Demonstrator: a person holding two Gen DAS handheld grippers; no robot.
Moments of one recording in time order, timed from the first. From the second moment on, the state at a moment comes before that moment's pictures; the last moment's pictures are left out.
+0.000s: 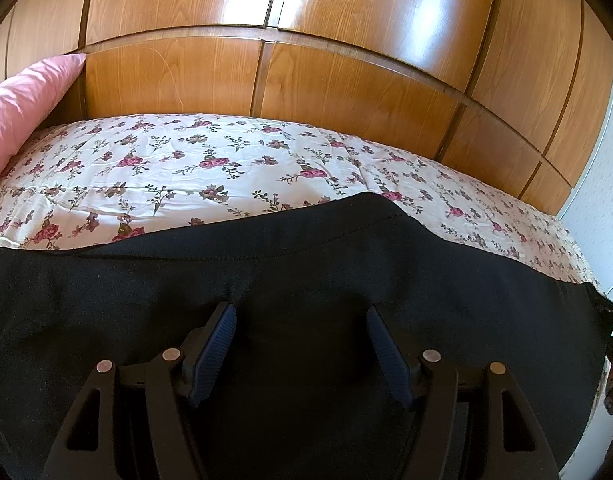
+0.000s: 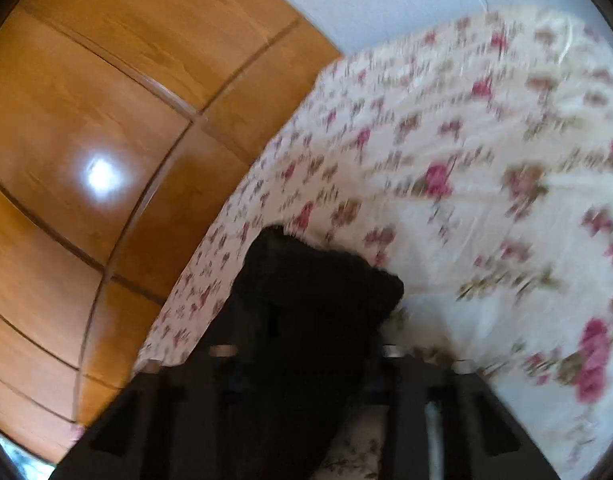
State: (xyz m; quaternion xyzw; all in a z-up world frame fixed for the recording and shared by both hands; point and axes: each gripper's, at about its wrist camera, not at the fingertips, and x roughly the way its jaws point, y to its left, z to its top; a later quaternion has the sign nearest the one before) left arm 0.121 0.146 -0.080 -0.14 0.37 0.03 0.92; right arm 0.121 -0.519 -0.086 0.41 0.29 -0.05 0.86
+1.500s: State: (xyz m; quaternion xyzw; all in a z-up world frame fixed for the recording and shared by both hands) left arm 0.114 0.157 -0.080 -0.21 0.35 0.01 0.91; right arm 0.060 -0.076 -0.066 -0.09 0.35 0.37 0.86
